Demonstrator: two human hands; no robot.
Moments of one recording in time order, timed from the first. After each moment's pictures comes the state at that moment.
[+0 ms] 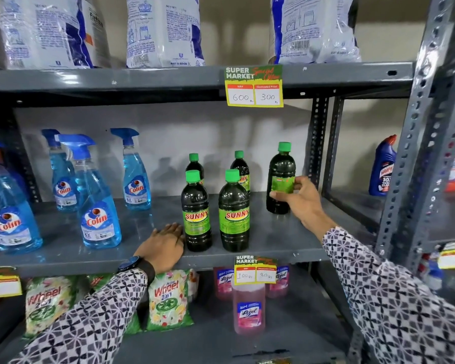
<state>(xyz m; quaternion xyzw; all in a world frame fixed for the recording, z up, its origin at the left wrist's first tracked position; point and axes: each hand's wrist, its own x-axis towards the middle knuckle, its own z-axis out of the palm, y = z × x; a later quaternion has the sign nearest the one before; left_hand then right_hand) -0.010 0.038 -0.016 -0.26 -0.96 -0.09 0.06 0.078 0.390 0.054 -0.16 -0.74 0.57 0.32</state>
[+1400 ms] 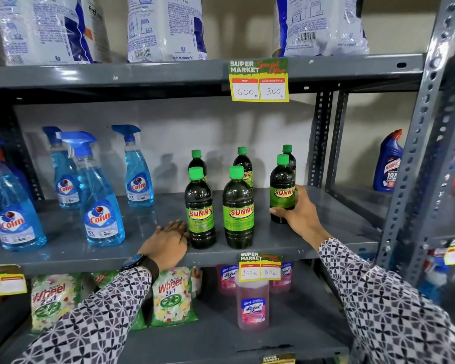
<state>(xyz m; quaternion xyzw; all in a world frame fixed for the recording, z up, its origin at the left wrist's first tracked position) -0.008 0.039 -0.013 -0.27 -0.96 -0.09 0.06 0.080 0.383 0.009 -0.13 -0.82 0.46 0.31</state>
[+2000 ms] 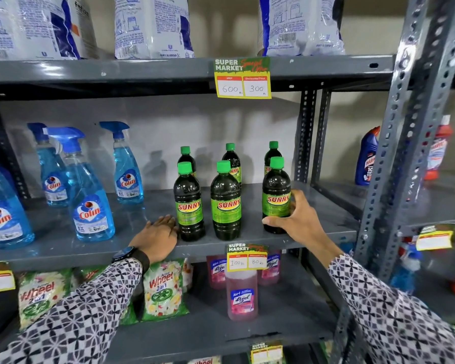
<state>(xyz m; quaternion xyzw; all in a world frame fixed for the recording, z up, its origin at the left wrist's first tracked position) -0.010 0.037 -0.016 -0.26 -0.96 -0.11 0.04 0.156 0.364 0.015 -0.14 -0.84 0.45 0.28</state>
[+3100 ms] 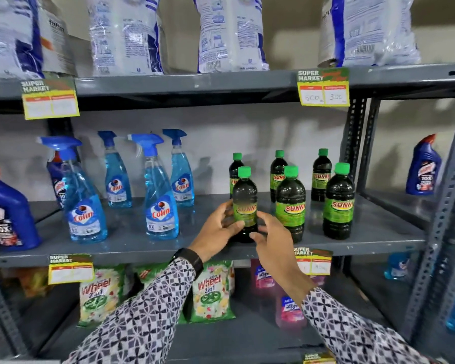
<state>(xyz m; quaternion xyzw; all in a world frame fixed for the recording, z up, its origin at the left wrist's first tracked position) 0.020 0.011 0.014 -0.31 -0.74 -0.59 -0.03 0.101 0.155 -0.019 -0.07 -0.85 0.40 0.34</state>
